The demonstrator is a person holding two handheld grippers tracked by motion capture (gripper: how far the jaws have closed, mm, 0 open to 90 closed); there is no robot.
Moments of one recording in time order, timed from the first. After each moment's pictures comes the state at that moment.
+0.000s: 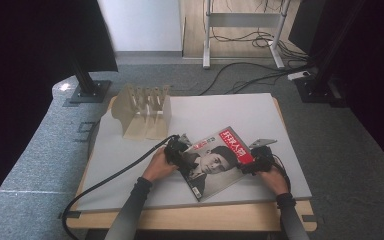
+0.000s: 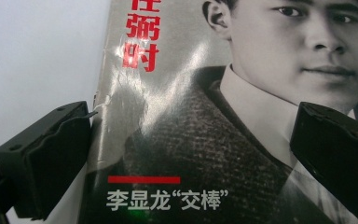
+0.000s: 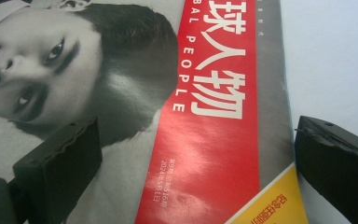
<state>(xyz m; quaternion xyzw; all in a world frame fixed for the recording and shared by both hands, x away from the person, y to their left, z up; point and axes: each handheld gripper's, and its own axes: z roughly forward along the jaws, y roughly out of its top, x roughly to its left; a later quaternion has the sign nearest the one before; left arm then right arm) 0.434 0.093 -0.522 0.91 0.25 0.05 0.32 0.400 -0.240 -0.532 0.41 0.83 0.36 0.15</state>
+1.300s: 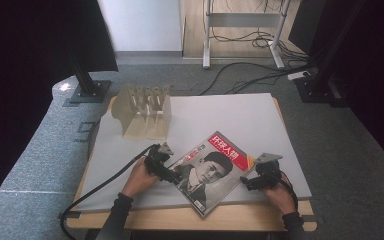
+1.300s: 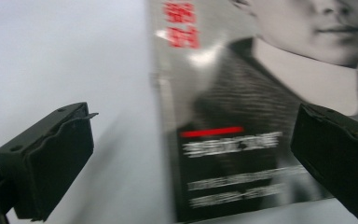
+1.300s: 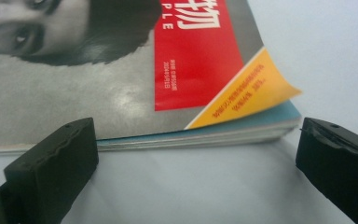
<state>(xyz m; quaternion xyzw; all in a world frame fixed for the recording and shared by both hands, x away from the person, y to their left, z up) 0.397 0.154 -0.507 0.90 0.28 0.08 0.31 0.347 -0.247 -0.532 0.41 0.84 0.33 0.18</state>
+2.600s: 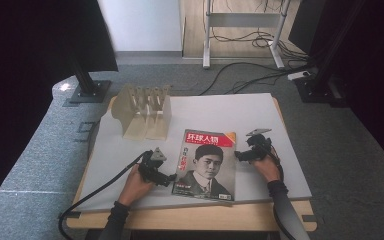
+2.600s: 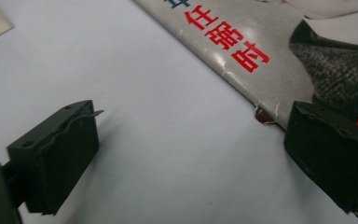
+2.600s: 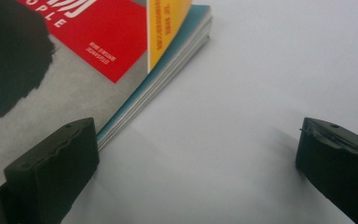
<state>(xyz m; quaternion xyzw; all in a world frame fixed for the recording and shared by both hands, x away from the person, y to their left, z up) 0.372 0.163 -0.527 0.89 0.30 0.11 0.33 0.444 -0.234 -0.530 0.46 0.81 0.31 0.18</state>
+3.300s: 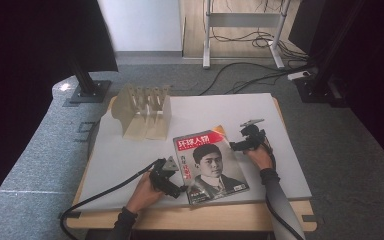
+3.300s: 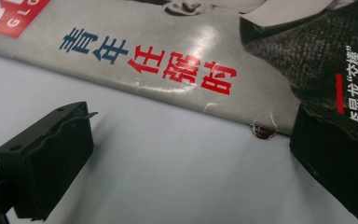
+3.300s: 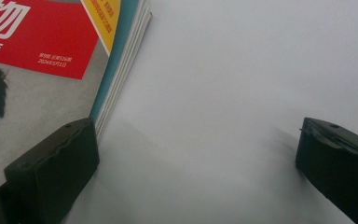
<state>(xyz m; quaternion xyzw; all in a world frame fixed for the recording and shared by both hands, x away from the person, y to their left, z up) 0.347 0.128 -0.528 0.90 0.25 0.09 0.34 0.484 -0.220 -0.530 0.46 0.81 0.31 0.18</state>
